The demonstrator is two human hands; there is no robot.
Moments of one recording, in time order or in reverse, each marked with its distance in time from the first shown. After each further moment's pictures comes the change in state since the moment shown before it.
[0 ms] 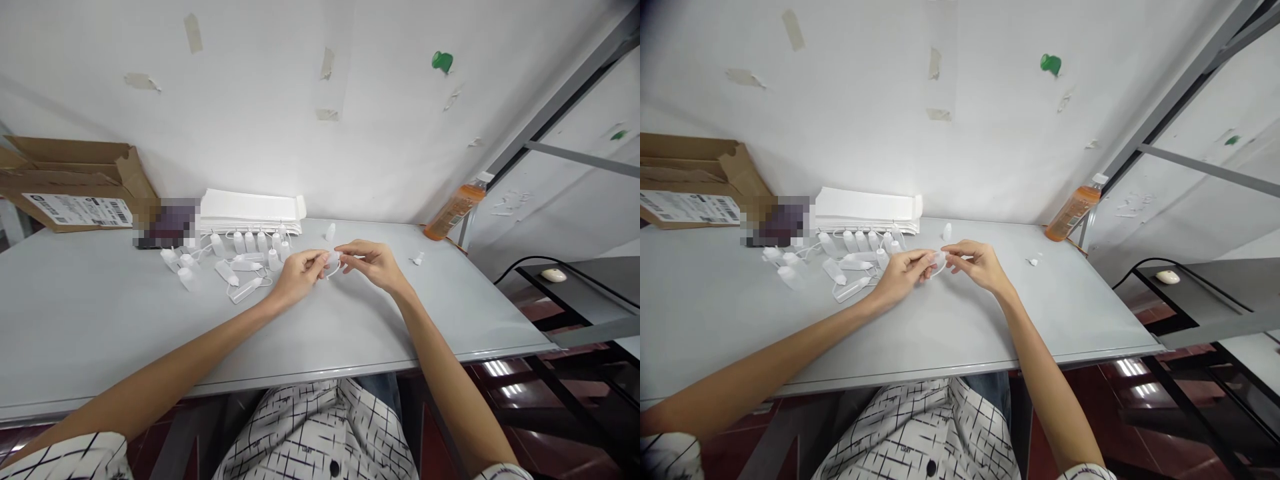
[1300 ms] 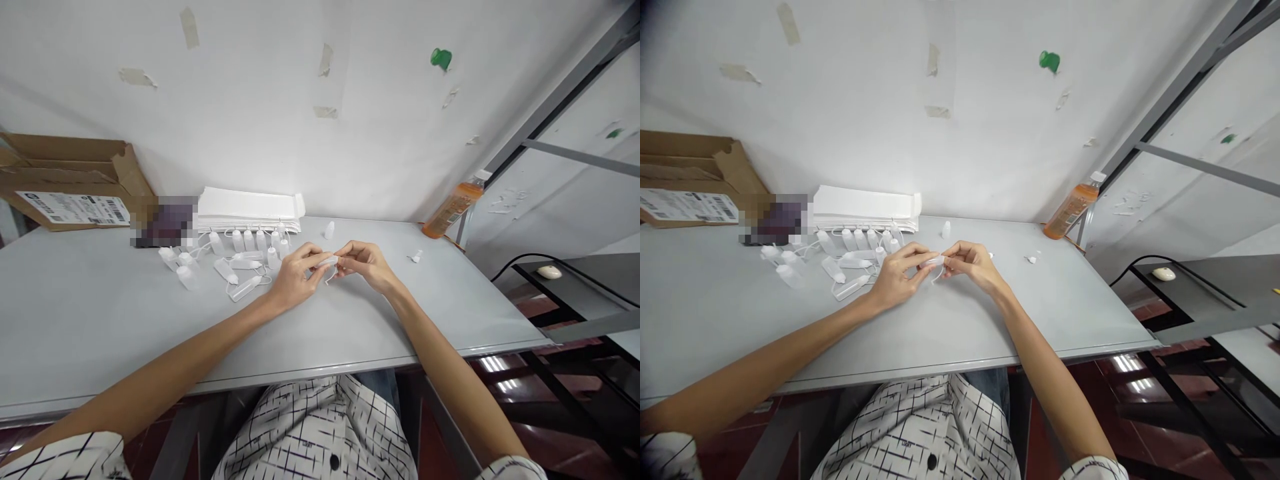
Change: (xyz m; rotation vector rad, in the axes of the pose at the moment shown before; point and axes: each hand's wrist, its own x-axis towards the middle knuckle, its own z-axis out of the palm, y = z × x) left_hand -0.002 -0.011 -0.006 0.409 0.097 0.639; right_hand -0.001 0.011 0.006 0.292 -0.074 0.181
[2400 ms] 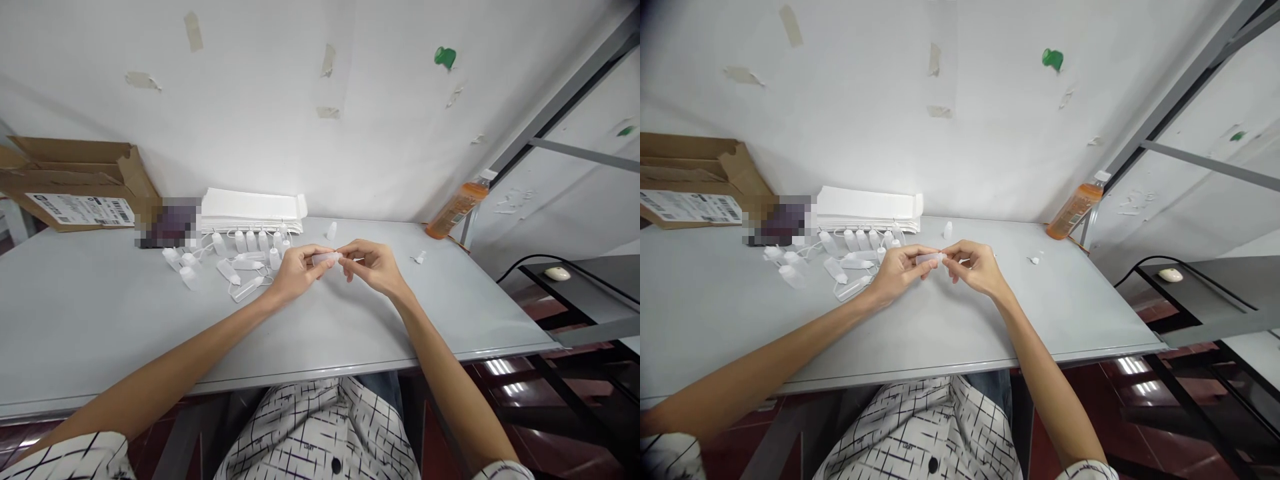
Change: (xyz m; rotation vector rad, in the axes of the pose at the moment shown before) left_hand 0.015 0.016 -0.008 -0.536 -0.075 -0.563; right_hand -0.009 -0.017 0.012 -0.296 0.114 -0.189
